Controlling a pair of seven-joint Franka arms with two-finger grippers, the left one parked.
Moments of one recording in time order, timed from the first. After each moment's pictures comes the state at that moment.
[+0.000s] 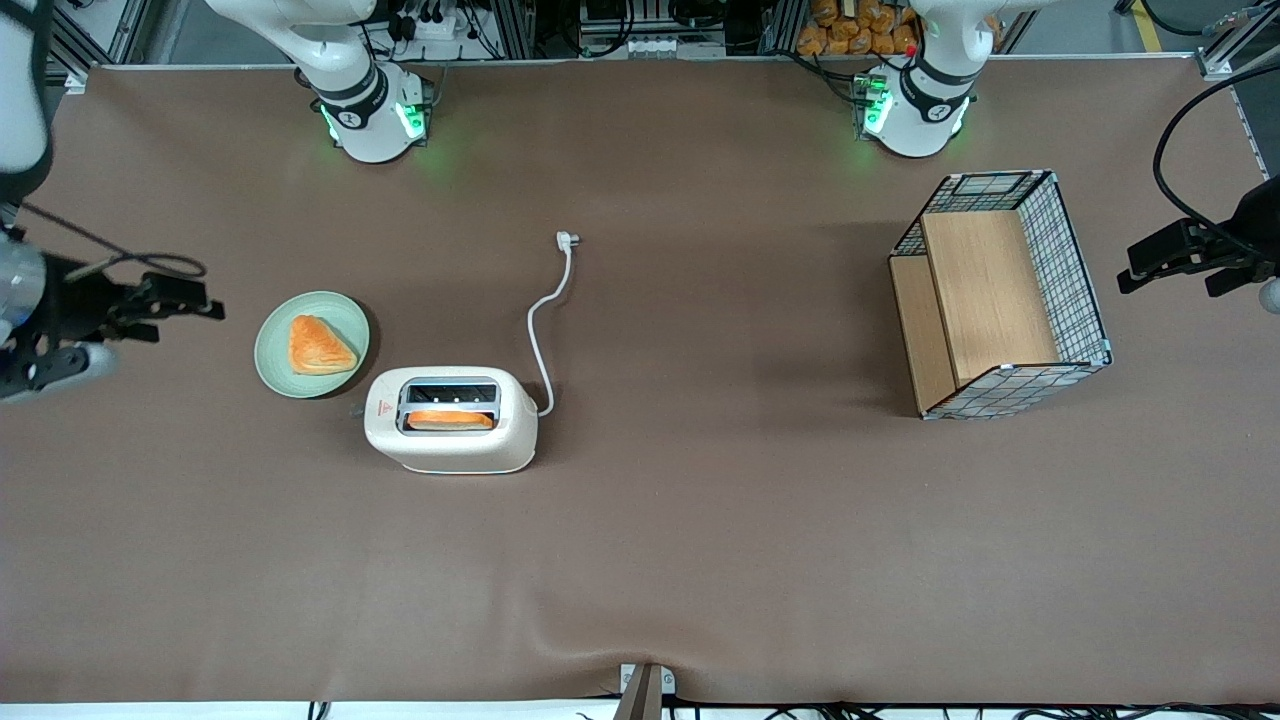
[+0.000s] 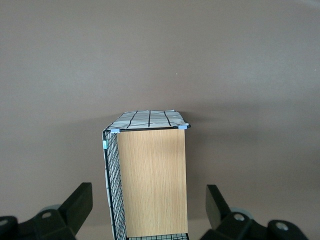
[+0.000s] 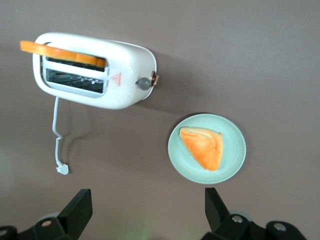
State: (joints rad) arm 0.01 0.16 -0.04 -1.53 0.17 1.48 -0.25
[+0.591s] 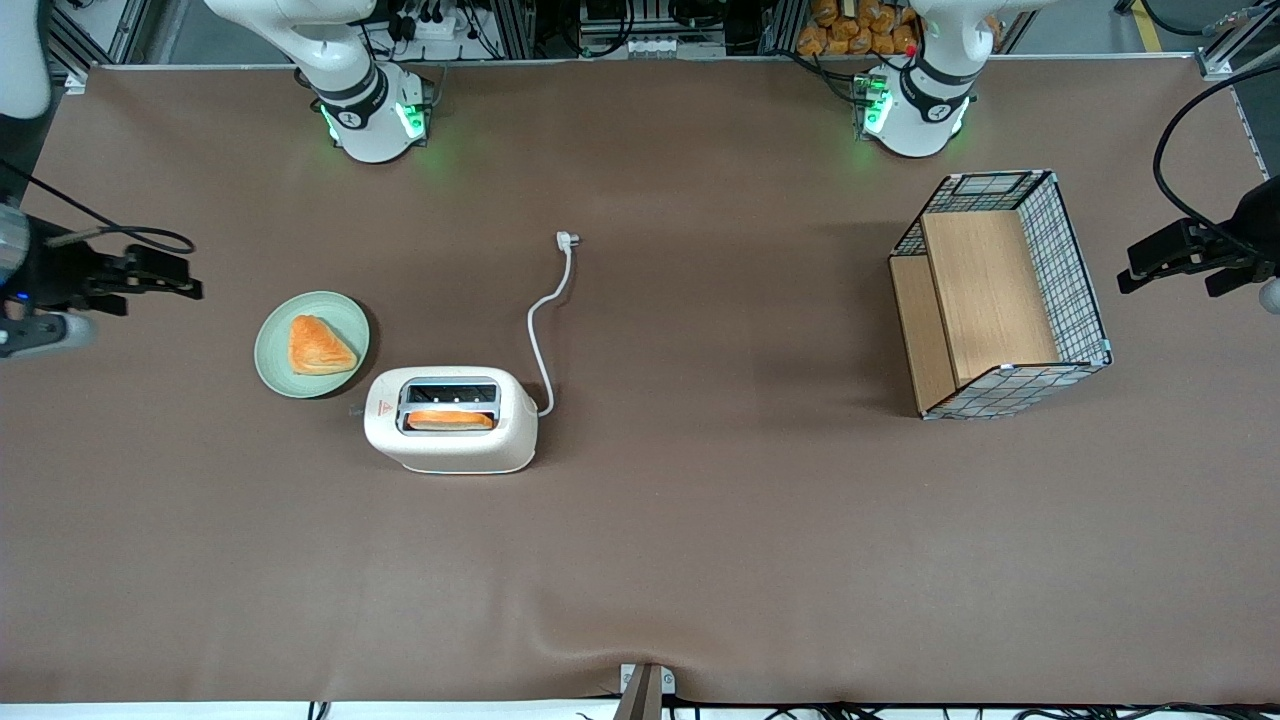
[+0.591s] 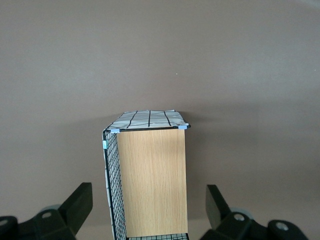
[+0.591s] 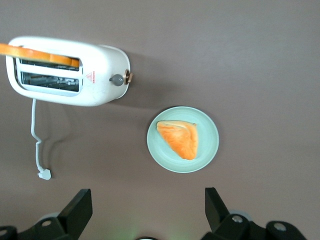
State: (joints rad) arm -0.02 0.12 -0.07 -1.50 0.10 1.46 -0.23
